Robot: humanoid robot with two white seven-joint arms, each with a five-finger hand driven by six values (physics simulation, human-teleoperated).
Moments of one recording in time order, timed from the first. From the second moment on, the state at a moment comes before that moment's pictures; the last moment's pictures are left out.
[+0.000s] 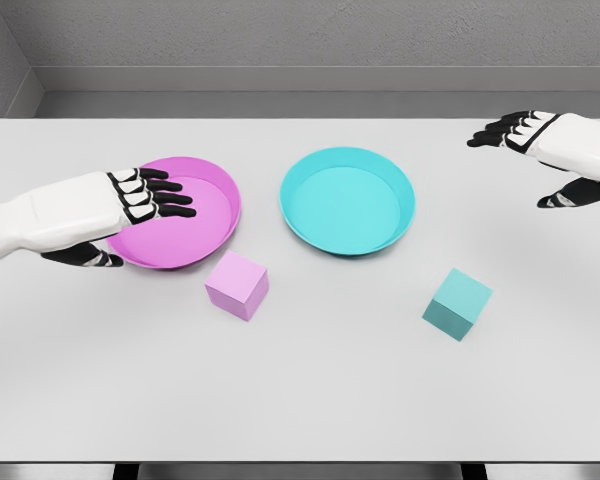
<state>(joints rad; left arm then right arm) -0.60 1.17 -0.82 -1.76 -0.29 -0.61 -0.05 -0.46 -0.91 0.23 -1.54 0.23 -0.61 0.61</state>
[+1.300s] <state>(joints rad) -0.69 0.94 -1.03 -1.75 -0.30 -0.55 -0.12 -0.28 -0.99 0.31 -1.74 0.41 -0.61 0.61</state>
